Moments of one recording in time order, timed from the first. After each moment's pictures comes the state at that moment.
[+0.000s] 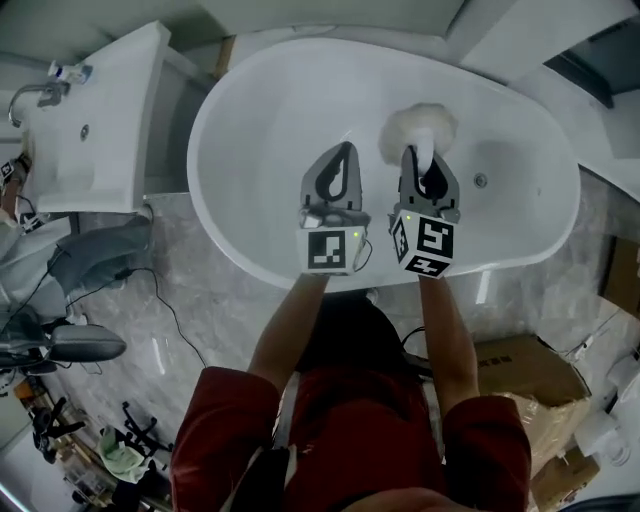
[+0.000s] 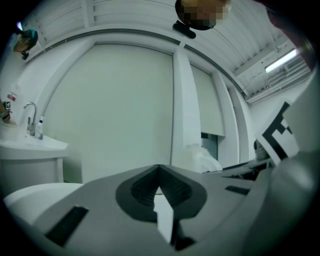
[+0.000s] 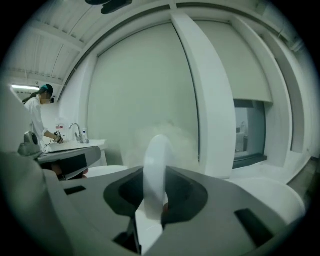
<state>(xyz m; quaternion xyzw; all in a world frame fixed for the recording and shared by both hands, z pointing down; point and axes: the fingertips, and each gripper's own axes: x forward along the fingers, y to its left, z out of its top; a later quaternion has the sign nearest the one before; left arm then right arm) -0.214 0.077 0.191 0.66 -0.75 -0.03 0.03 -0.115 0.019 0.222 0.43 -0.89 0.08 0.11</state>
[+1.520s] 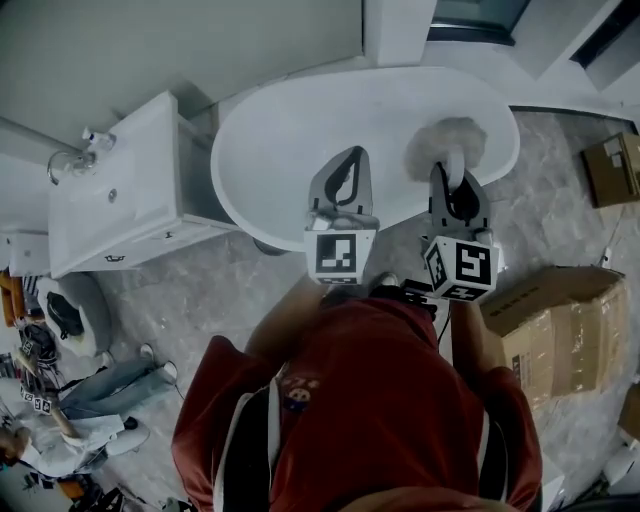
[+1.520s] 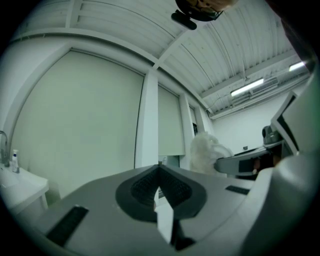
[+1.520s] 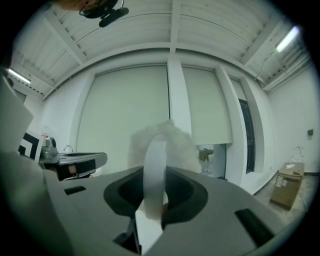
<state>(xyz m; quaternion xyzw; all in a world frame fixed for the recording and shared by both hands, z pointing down) -0.078 0.279 -0.041 0.79 -0.61 -0.01 -0.06 0.056 0.274 -0.037 0.56 -0.83 0.01 0.02</state>
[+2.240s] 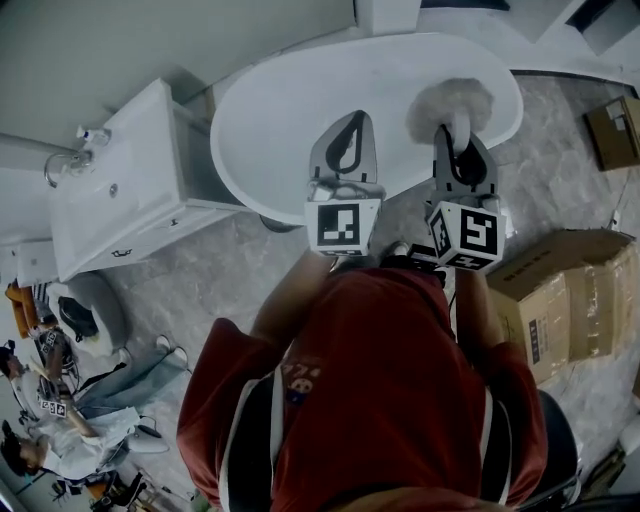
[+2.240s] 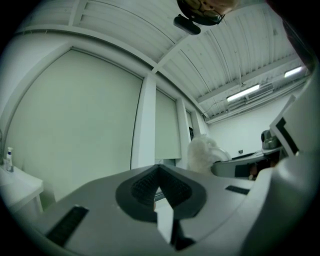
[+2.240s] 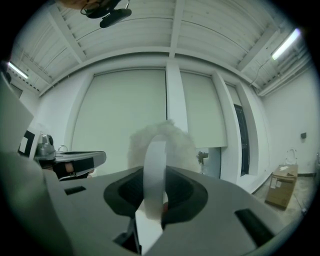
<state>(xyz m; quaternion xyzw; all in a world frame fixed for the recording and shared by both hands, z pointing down) -0.073 0.297 -0.049 0.80 -0.59 -0.03 -0.07 0.056 0.296 -0.040 0.58 -0.81 -0.01 0.01</state>
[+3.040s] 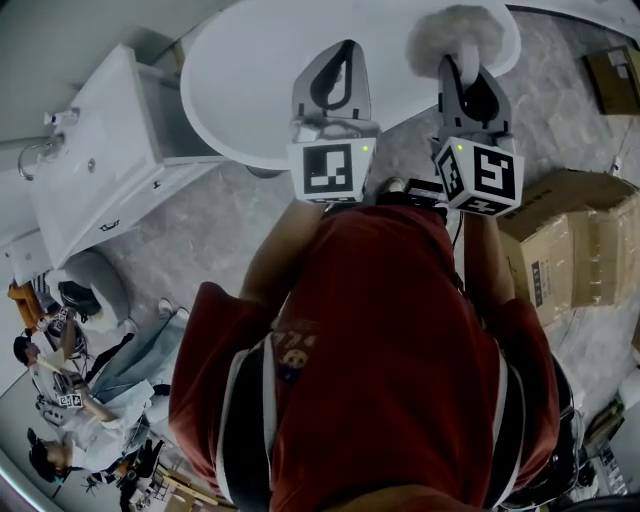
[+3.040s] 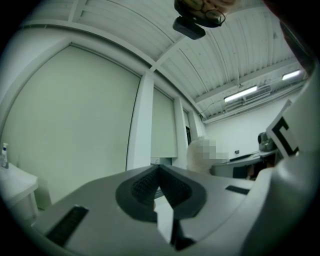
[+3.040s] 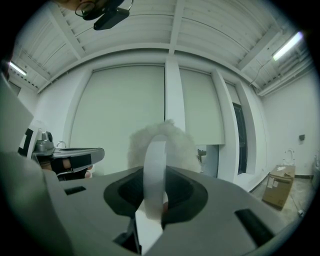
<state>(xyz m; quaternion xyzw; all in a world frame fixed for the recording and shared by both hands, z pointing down) -0.062 0.288 -0.039 0.81 -0.58 -0.05 -0.05 0.071 0.285 -0.024 0.59 -0.81 0.00 0.03</state>
